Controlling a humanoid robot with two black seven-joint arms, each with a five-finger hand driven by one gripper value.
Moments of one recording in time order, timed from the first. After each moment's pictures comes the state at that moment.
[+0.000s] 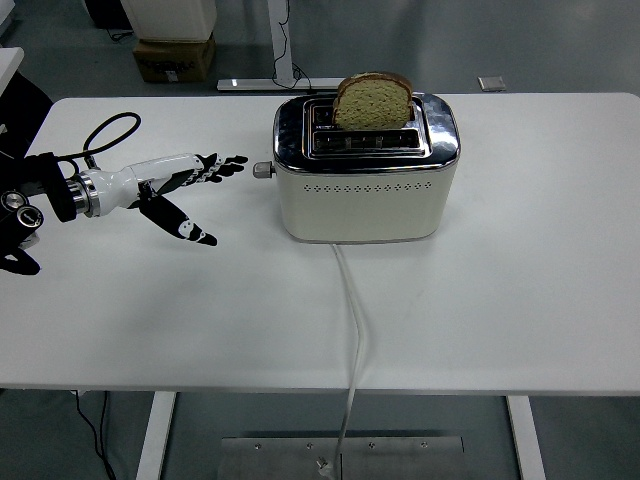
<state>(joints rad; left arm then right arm) -0.83 0.58 -0.62 -0.99 1.19 -0.47 -0.30 0.00 0.00 0.42 0.09 -0.35 0.07 0.09</state>
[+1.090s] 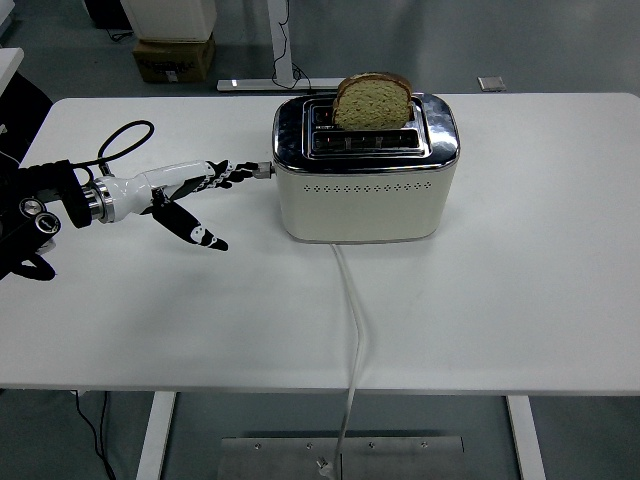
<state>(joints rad) -0.83 0.53 -0.60 -0.96 1.19 -0.45 -0.30 0.00 0.00 0.42 0.09 -0.35 0.07 0.09</state>
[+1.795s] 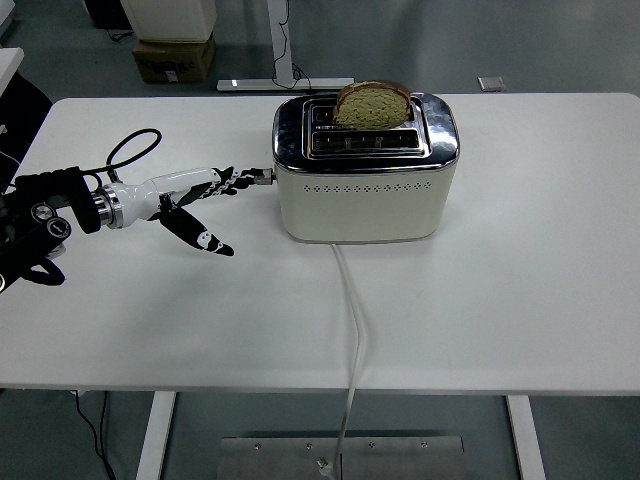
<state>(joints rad) -0.82 0.50 -0.58 -0.92 1.19 -0.45 -0.30 0.00 0.00 0.42 0.09 -0.35 0.07 0.09</state>
